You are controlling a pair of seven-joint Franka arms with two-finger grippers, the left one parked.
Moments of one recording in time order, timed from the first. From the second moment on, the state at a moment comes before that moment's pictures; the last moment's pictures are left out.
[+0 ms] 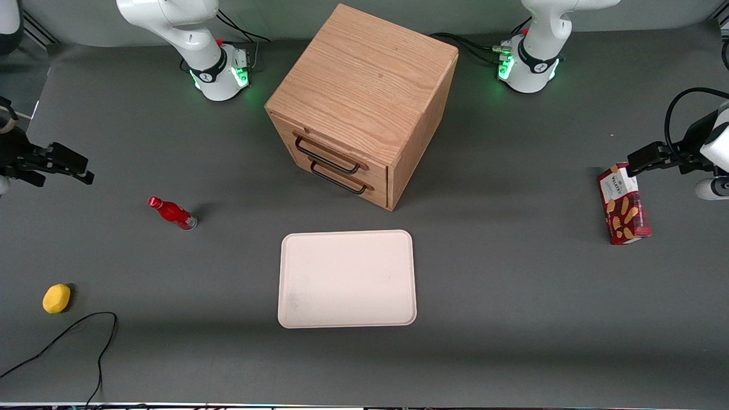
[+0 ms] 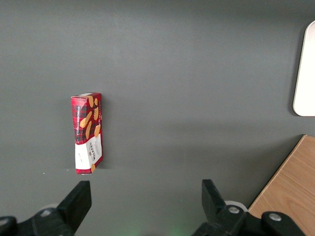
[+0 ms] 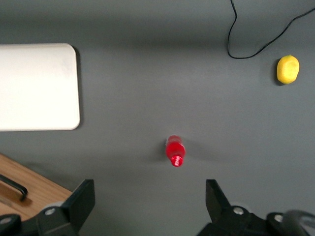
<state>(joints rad) 0.06 0.02 -0.07 -1.56 0.02 1.63 0.02</state>
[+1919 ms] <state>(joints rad) 0.40 0.33 0.06 -1.41 0.00 1.81 -0.11</state>
